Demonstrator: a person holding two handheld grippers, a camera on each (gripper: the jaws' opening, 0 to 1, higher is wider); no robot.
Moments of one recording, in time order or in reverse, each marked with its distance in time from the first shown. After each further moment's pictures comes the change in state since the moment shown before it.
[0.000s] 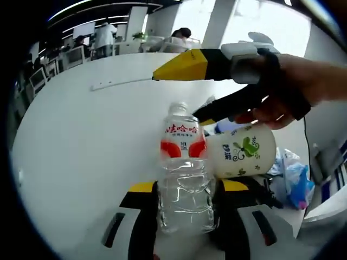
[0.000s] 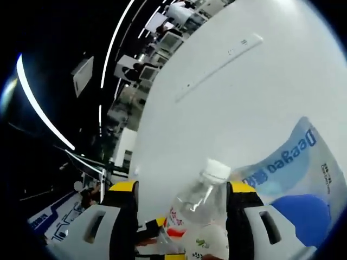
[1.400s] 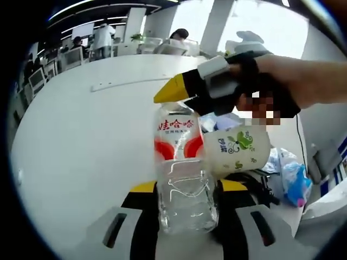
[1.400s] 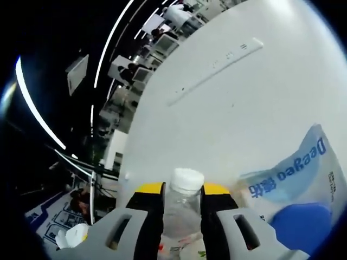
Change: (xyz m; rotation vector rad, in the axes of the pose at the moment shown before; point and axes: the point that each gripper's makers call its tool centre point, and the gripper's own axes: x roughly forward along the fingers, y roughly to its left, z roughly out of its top) left arm -0.010 0.003 -0.003 -0.007 -0.015 -0.017; right arm 0.013 0.007 0.008 -0.059 -0.047 -0.051
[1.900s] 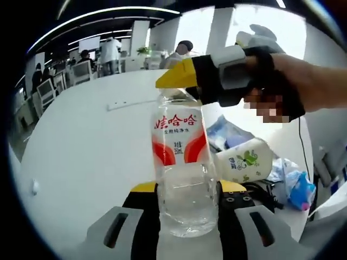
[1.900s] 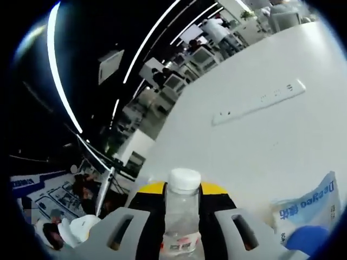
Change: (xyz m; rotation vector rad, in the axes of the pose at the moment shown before) left arm -0.029 0.023 0.035 0.041 -0.119 0.082; right arm -0.013 0.082 0.027 -0.247 -0.114 0.181
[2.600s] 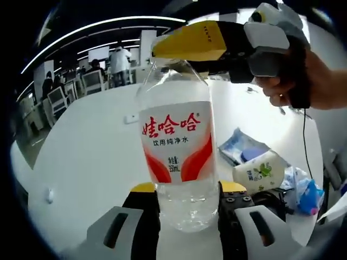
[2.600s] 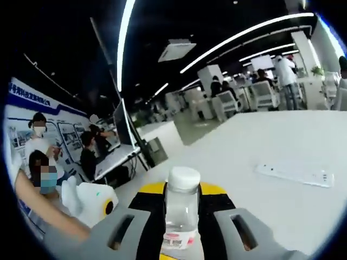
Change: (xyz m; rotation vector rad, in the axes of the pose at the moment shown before) left arm -0.007 0.028 0.019 0.016 -0.057 0.104; right arm 0.004 0.086 0.011 -0.584 -0.016 0.251
